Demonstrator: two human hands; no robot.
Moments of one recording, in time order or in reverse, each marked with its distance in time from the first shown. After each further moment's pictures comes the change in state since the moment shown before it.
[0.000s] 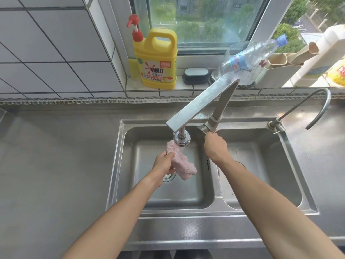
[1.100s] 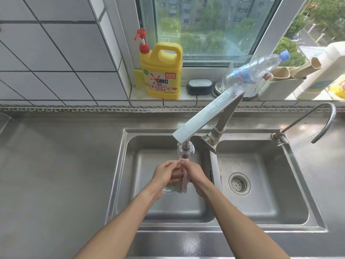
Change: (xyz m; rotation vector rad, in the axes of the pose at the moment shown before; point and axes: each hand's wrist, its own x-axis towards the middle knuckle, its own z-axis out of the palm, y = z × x) left_hand -0.011 0.004 -0.010 -0.064 -0.040 0.080; right_hand -0.045 -0.053 0.059 1.273 -0.388 0.224
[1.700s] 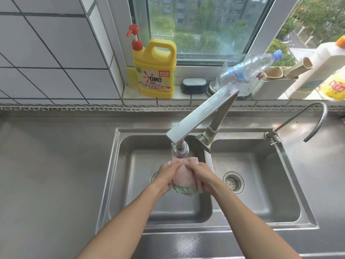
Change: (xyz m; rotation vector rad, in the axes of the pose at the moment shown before) left_hand 0.029 -0.012 0.030 -0.005 -0.016 -0.121; right_hand 0.007 0.003 -0.044 -0.014 0.039 0.060
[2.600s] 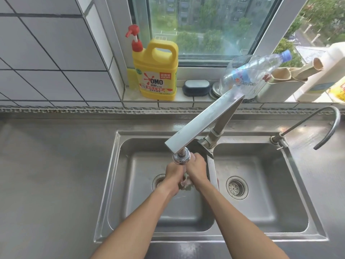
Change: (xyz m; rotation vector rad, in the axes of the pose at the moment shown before) left_hand -0.001 0.027 0.033 -0.101 0.033 -0.049; right_hand 0.009 -0.032 0.036 -0.204 0.360 -0.204
